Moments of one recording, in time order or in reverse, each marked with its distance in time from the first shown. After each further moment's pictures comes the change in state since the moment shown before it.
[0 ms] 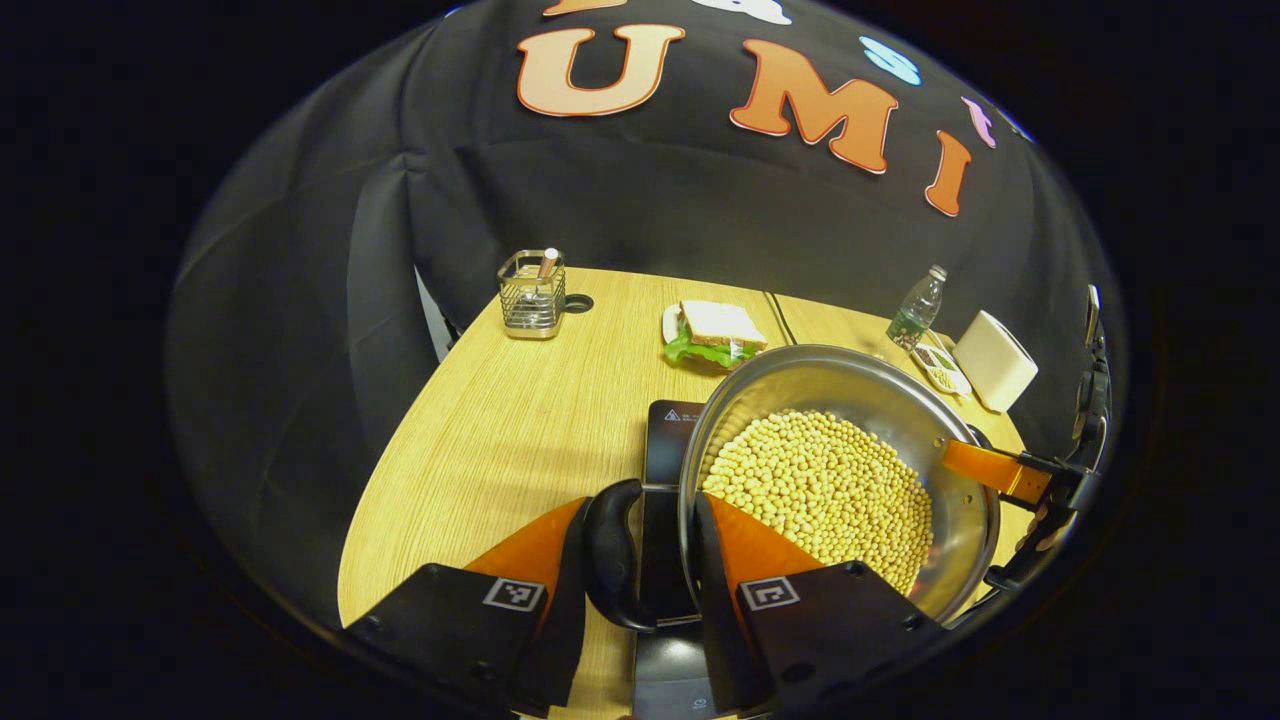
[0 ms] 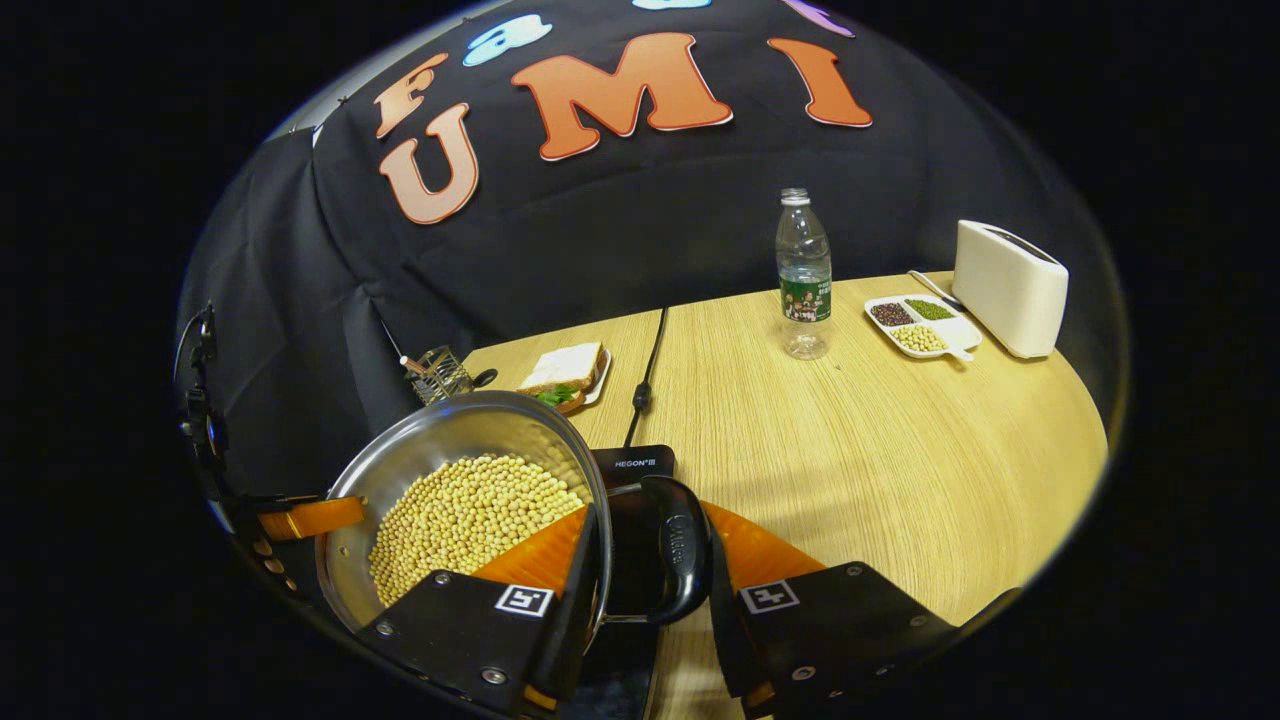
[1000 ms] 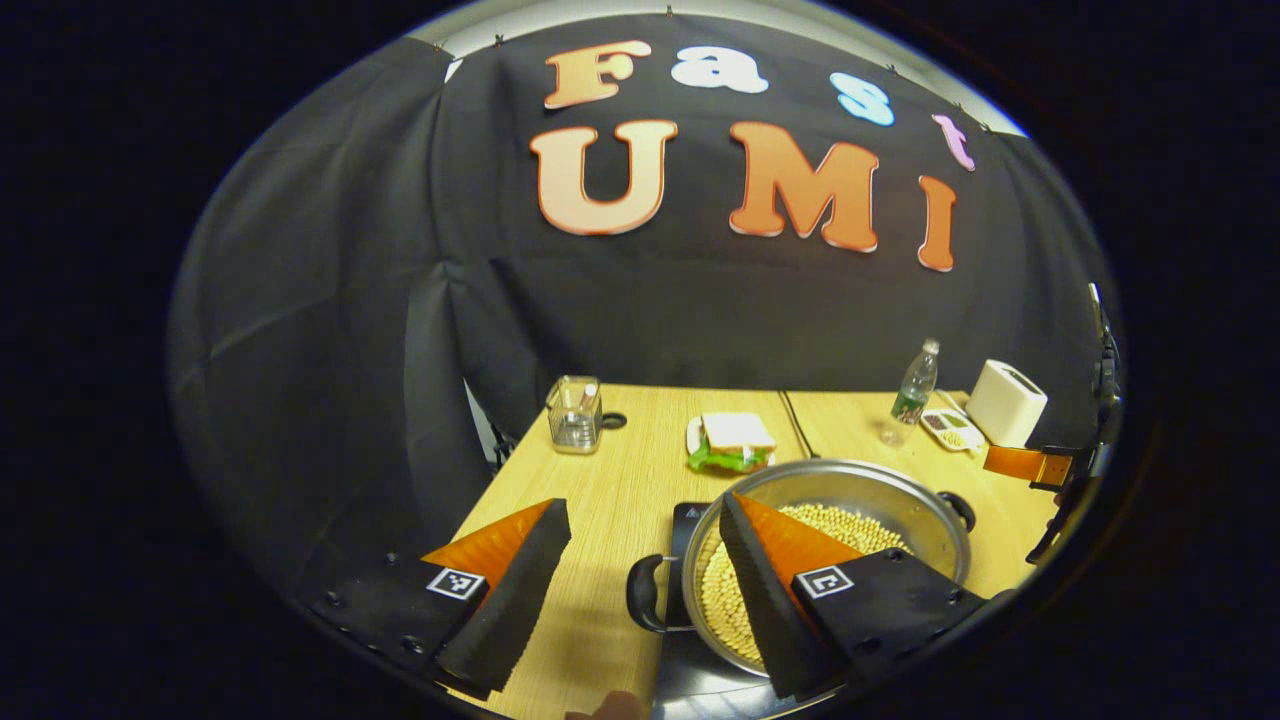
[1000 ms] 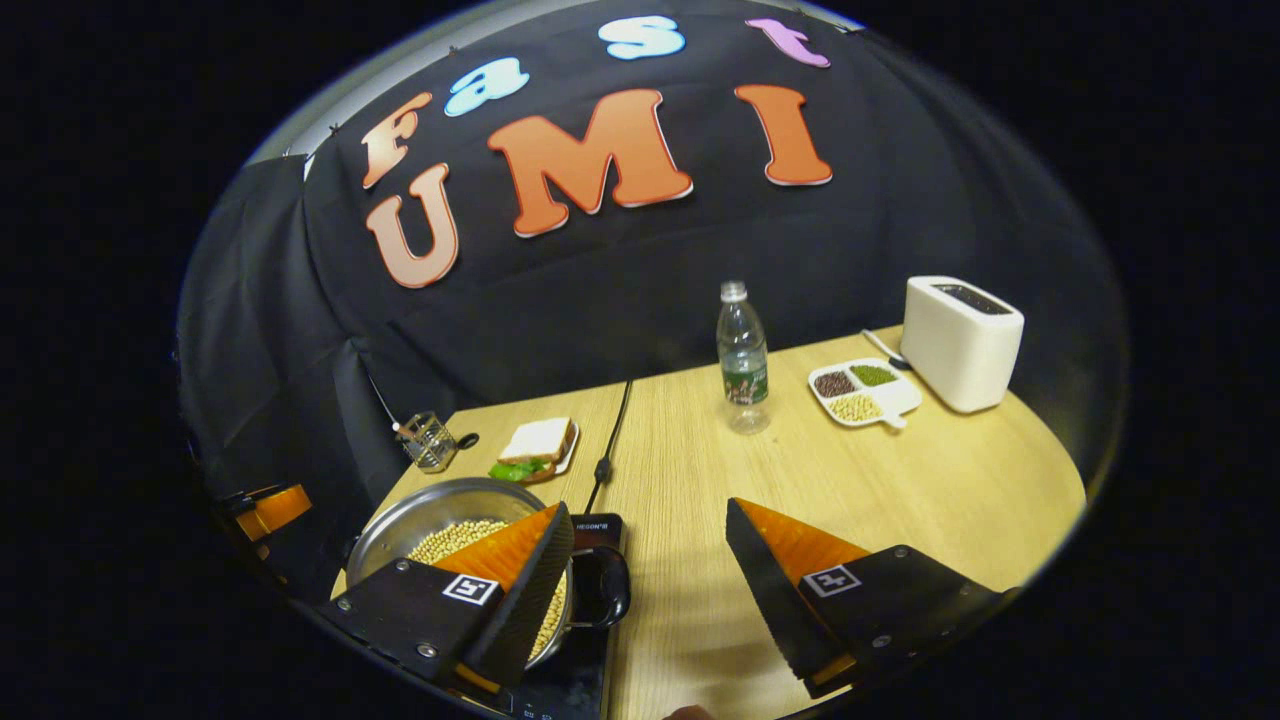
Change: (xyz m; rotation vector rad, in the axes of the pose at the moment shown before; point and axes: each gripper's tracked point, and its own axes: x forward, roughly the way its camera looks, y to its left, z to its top) left arm -0.063 0.010 0.102 0.068 -0.398 0.118; right arm -0.081 -0.044 0.096 -0.002 -0.233 -0.052
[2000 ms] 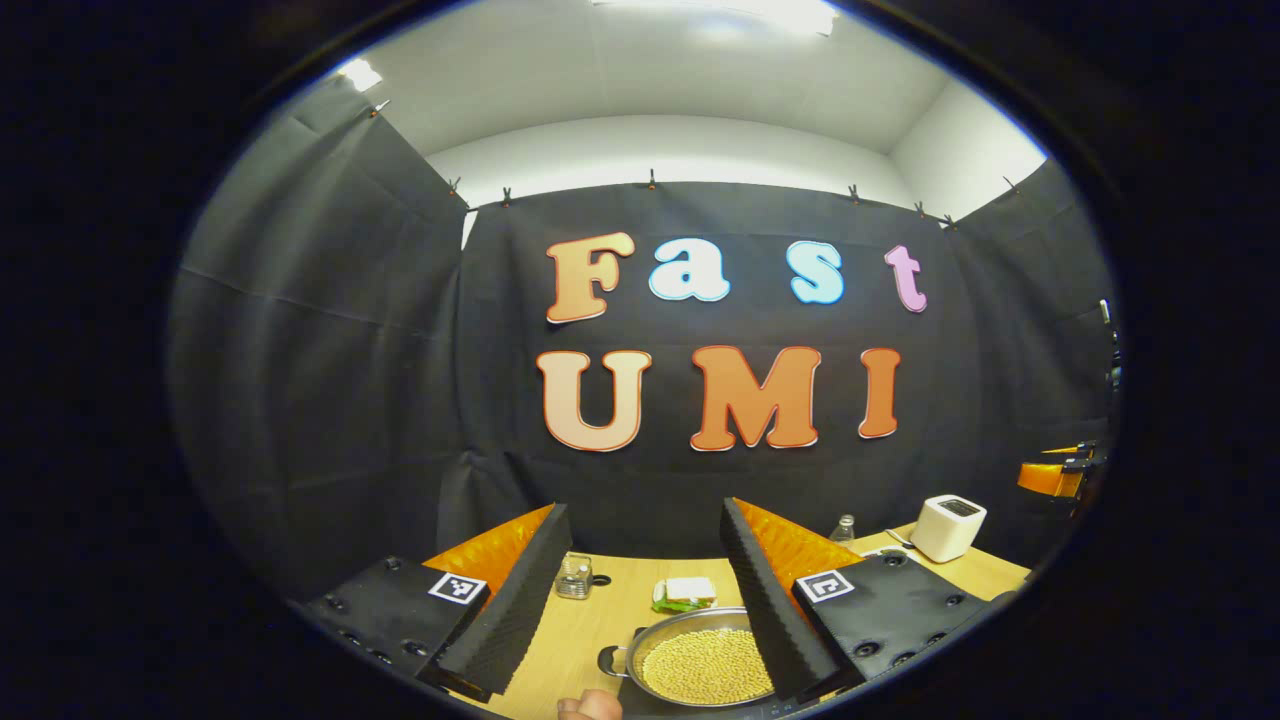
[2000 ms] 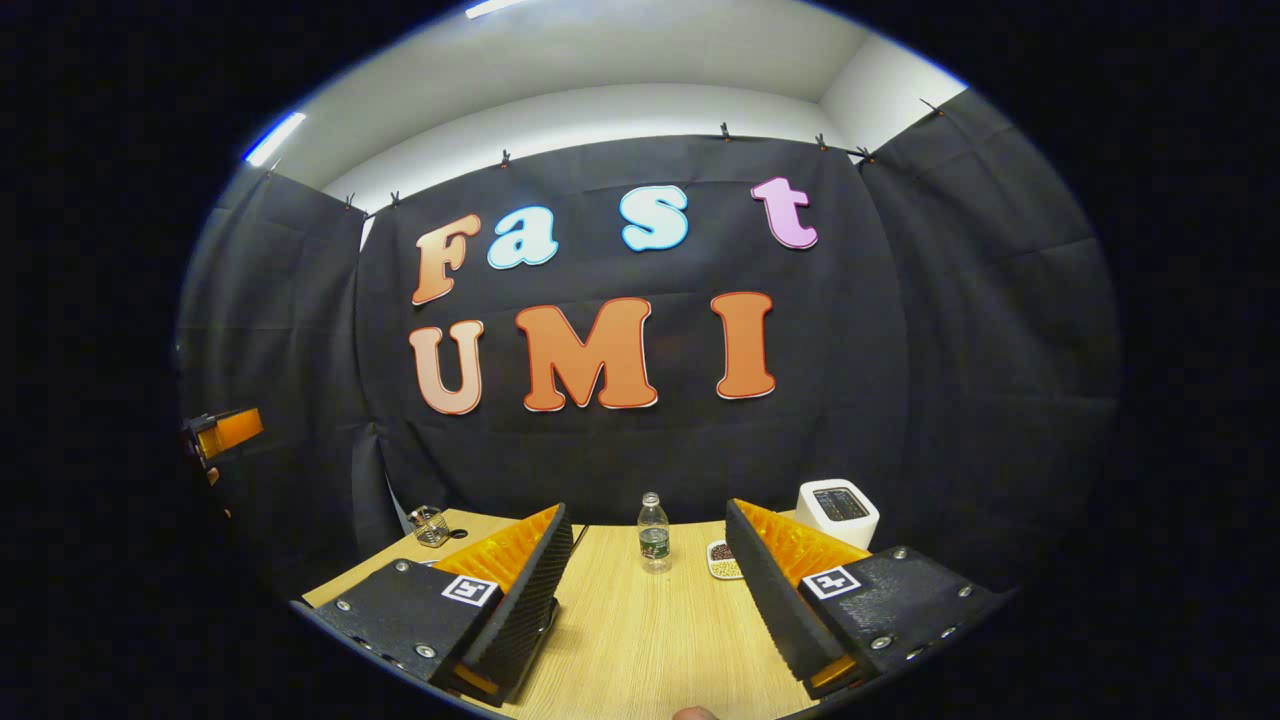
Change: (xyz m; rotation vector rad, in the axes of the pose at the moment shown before) left arm -0.217 -0.064 0.185 0.006 -0.431 -0.046; right arm -0.202 -0.082 0.147 -0.119 -0.386 -0.037
